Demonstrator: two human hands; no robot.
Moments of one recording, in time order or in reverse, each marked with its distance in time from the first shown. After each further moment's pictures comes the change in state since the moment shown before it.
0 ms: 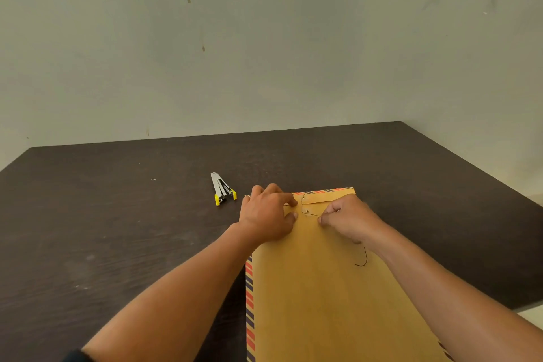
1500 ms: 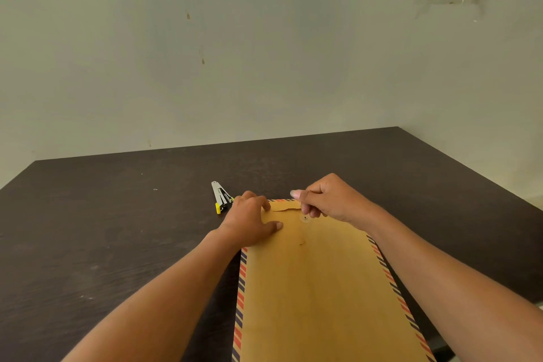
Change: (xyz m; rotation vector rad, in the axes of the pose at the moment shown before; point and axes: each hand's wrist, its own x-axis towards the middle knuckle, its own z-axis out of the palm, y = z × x) left_hand -0.009 -0.031 -0.012 -0.105 -0.011 -0.102; right_hand 0.003 -0.039 -0.018 0.127 -0.138 -0.397
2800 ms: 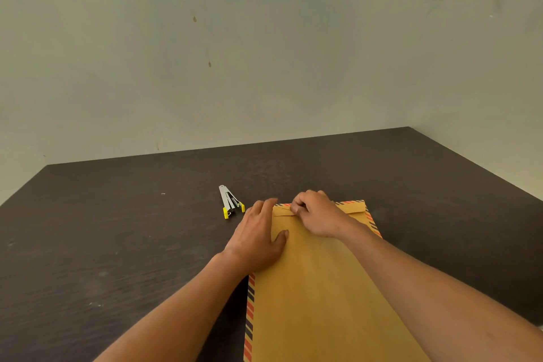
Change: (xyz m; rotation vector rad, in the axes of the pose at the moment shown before) left_hand -0.018 -0.006 0.016 -0.090 0.134 0.143; right_hand 0.047 0.023 0.050 -0.334 0.005 0.007
